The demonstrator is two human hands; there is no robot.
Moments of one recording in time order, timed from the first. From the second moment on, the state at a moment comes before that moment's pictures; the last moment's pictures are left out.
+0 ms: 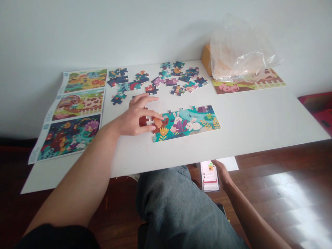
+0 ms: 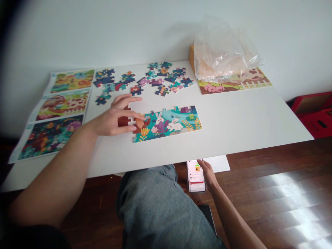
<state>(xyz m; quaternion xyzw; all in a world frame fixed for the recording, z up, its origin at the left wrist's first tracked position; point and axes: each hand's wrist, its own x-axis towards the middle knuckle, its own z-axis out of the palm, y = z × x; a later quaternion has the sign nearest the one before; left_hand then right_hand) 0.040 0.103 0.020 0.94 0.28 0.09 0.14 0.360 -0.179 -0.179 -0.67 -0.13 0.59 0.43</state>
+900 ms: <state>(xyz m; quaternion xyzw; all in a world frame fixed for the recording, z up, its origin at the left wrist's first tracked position) 0.039 0.105 0.015 0.95 0.27 0.11 0.14 0.363 -0.180 -0.181 -0.69 -0.15 0.58 0.40</state>
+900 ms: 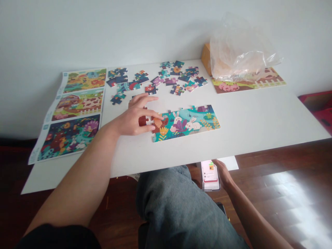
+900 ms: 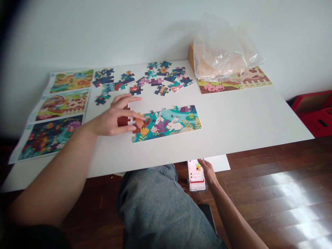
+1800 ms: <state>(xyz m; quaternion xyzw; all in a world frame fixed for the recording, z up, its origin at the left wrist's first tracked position) 0.039 0.103 0.018 0.94 0.28 0.11 0.15 0.359 -0.180 -0.181 -0.67 -0.16 0.60 0.41</state>
